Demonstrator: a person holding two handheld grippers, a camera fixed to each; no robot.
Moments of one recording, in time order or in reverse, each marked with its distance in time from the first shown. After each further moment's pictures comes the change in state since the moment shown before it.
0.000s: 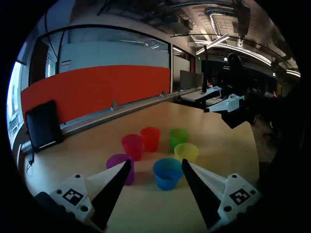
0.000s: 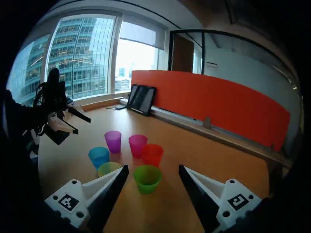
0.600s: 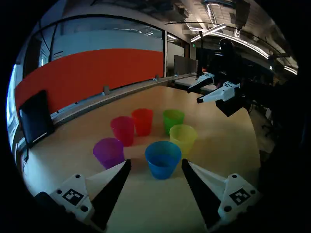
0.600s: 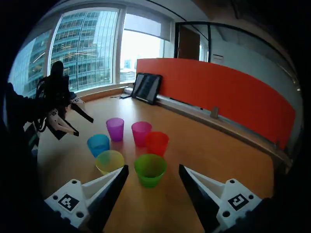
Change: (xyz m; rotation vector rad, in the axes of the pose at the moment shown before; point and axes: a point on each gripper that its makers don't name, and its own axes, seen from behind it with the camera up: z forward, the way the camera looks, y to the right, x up) left arm -0.047 0.017 0.023 -0.056 -0.129 0.020; right arm -0.034 0.000 0.021 0.052 -0.081 -0.009
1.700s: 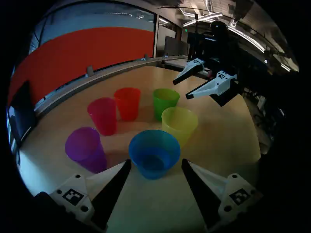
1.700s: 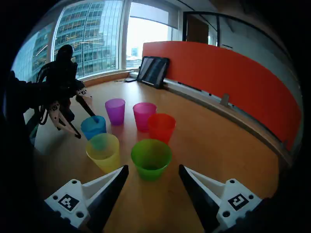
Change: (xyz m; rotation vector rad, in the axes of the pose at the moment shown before) left arm -0.030 0.018 0.055 -0.112 -0.157 0.002; right arm -0.040 0.003 0.036 0.058 -0.112 -0.036
